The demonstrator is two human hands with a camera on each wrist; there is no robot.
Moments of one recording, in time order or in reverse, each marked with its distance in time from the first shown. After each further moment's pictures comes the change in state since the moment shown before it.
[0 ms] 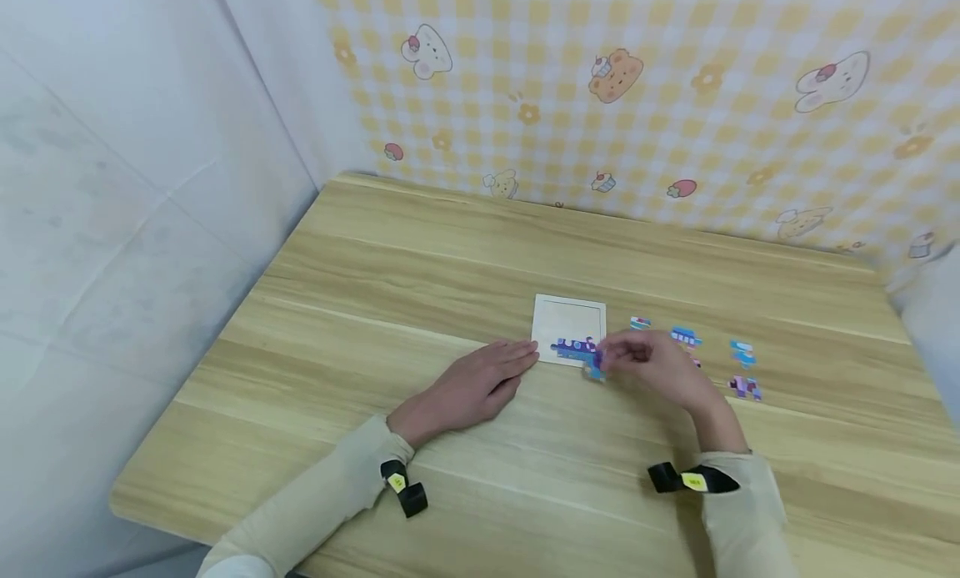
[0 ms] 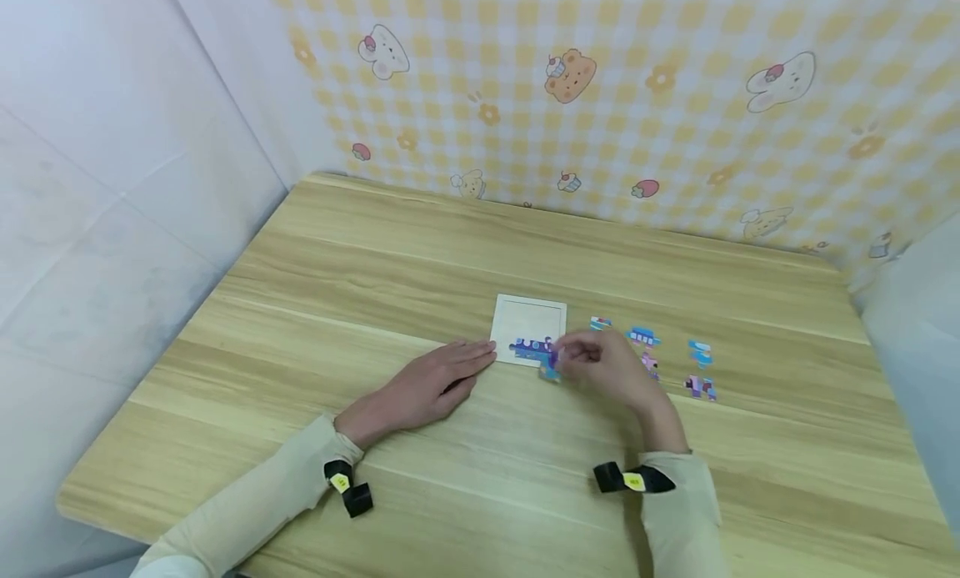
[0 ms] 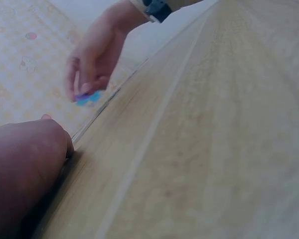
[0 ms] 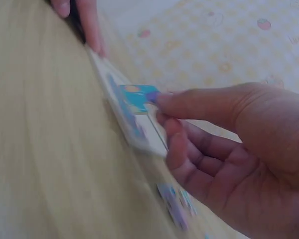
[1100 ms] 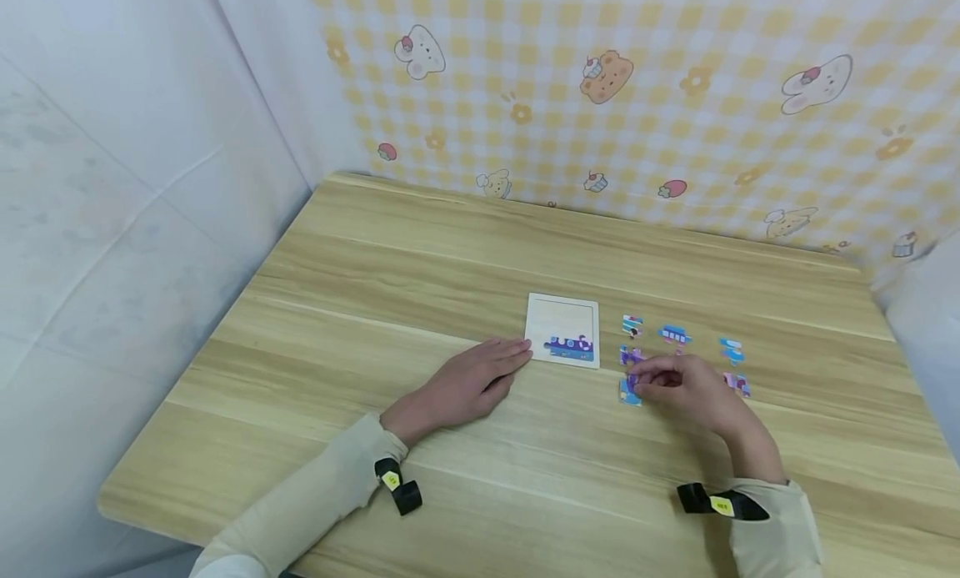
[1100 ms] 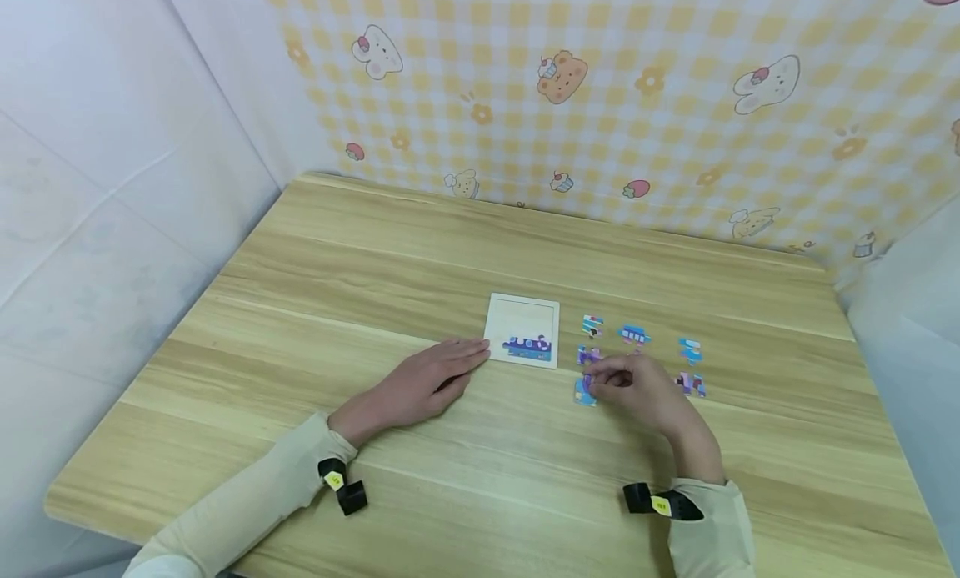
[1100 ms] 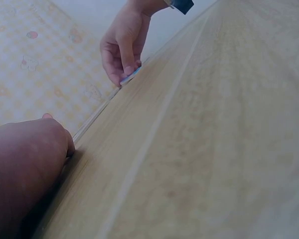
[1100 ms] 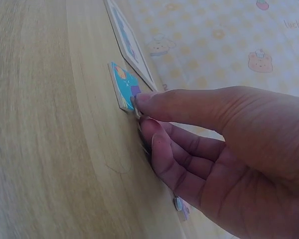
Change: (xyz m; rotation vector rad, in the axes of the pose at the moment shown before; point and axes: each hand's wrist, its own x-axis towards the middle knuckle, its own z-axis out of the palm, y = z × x) left_hand 0.001 0.002 0.002 -0.011 0.016 0.008; right_hand -0.047 0.020 -0.024 -0.176 0.012 0.022
